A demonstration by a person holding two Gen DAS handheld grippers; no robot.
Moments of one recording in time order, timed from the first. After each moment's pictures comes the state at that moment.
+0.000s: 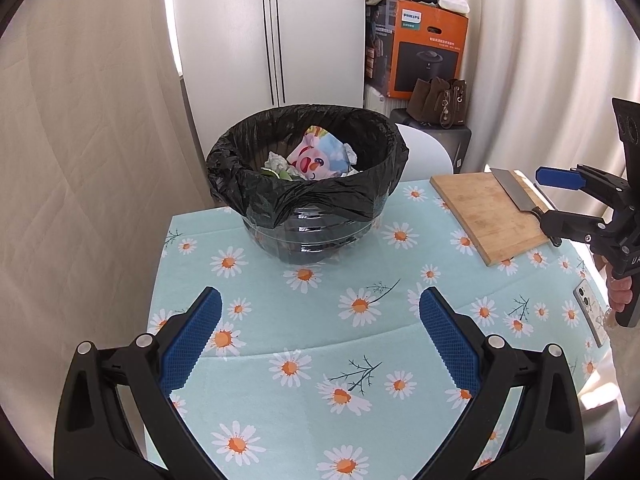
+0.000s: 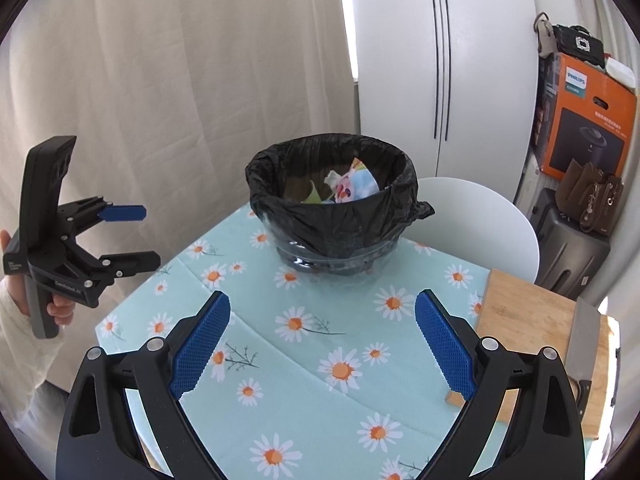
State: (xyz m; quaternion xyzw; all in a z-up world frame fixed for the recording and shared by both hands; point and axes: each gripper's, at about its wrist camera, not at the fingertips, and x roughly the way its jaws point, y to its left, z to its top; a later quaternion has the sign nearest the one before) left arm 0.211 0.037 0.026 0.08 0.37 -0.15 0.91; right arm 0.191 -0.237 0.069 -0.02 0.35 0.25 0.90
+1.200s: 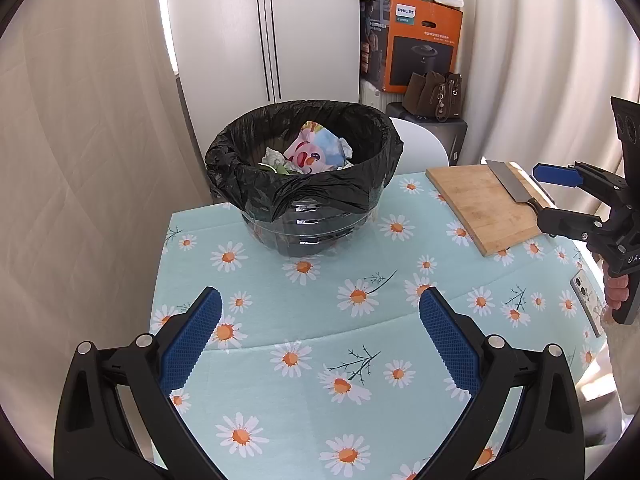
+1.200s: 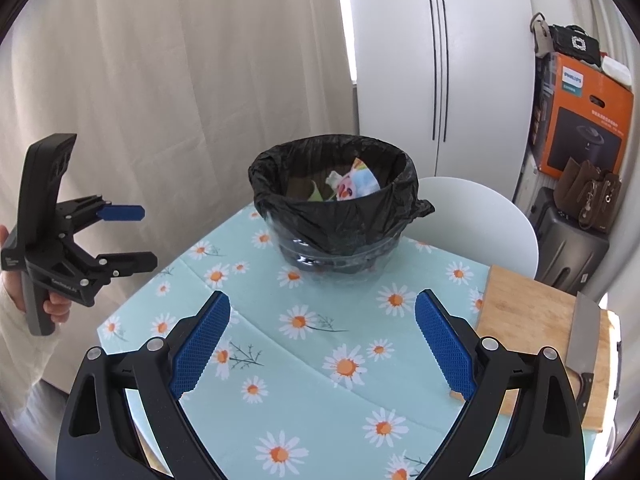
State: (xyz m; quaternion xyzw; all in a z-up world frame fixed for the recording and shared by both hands) left arm 0.203 0.038 0.030 0.09 0.38 -0.16 0.91; right arm 0.179 -0.232 0.069 -0.01 0.35 0.24 0.91
